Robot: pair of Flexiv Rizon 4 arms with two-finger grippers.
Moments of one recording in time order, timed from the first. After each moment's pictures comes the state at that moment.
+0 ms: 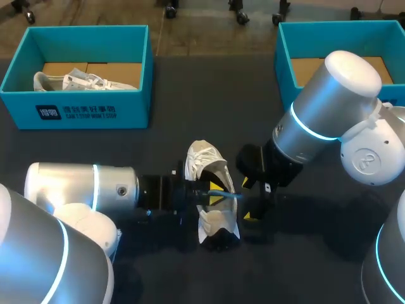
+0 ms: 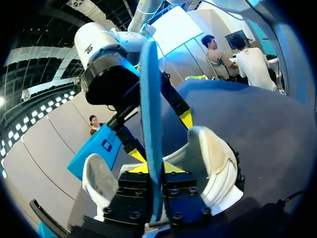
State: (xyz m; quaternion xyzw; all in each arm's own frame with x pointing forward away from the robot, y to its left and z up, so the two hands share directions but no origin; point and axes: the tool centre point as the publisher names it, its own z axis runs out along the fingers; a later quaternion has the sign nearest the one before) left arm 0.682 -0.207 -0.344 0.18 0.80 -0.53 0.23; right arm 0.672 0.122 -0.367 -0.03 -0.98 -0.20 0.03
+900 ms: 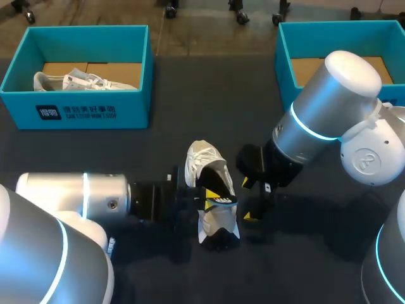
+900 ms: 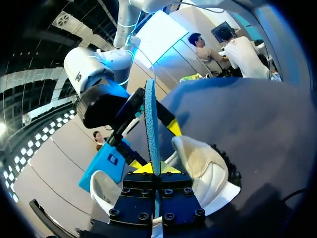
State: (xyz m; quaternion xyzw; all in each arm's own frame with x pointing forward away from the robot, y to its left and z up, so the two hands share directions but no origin) left arm 0.667 -0.200 -0.336 0.25 0.76 -0.53 0.28; right arm 0.672 0.122 -0.367 -0.03 -0.98 -0.20 0.03
